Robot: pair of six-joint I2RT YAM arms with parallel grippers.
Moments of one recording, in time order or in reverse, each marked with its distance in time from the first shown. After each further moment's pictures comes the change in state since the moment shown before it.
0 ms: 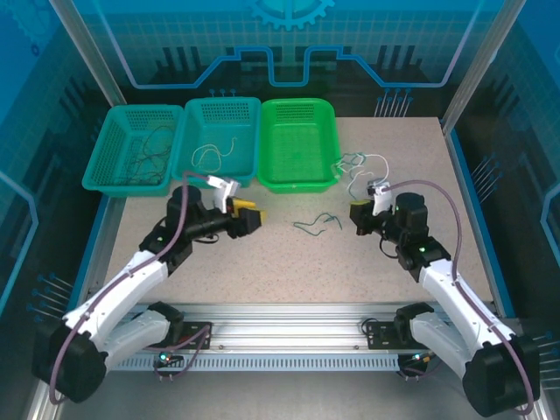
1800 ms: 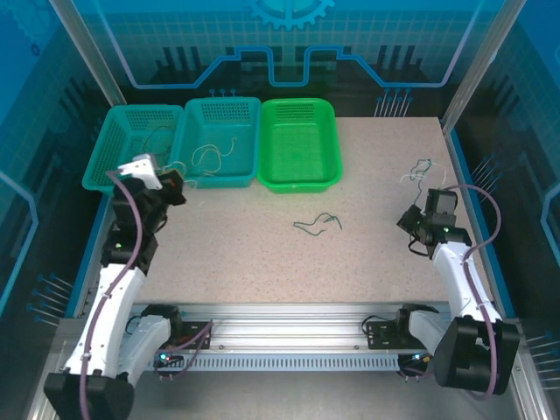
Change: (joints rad) left arm 0.477 -0.199 0.120 -0.236 -0.508 -0.064; right arm -0.419 0.134 0.097 -0.422 0.363 0.388
